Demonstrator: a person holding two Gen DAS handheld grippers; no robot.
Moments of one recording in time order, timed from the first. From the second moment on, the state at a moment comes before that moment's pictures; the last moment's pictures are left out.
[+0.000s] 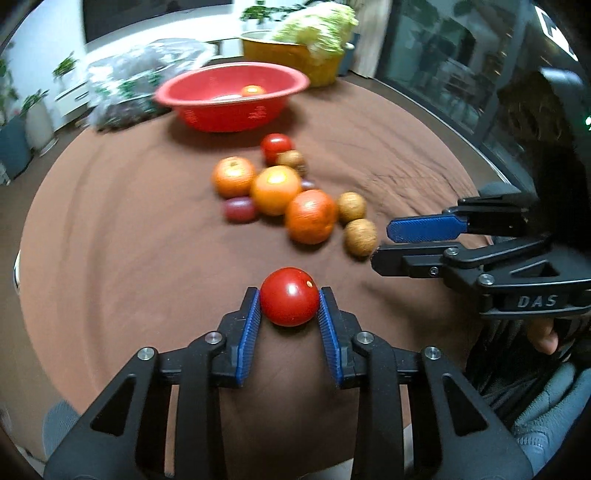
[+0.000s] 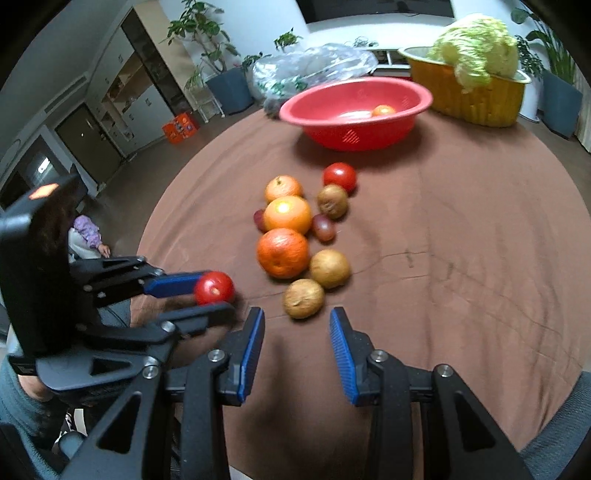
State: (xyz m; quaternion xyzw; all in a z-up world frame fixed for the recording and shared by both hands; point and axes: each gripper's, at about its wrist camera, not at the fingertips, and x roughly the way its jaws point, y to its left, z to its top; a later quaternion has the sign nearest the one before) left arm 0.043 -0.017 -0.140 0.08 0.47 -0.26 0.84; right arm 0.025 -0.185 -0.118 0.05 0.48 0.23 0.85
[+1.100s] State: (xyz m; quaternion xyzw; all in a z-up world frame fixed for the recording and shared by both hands) left arm 0.091 0.007 -0.102 0.04 0.43 -0.22 0.87; right arm 0.052 -0.229 -0.081 0.07 0.45 0.19 0.87
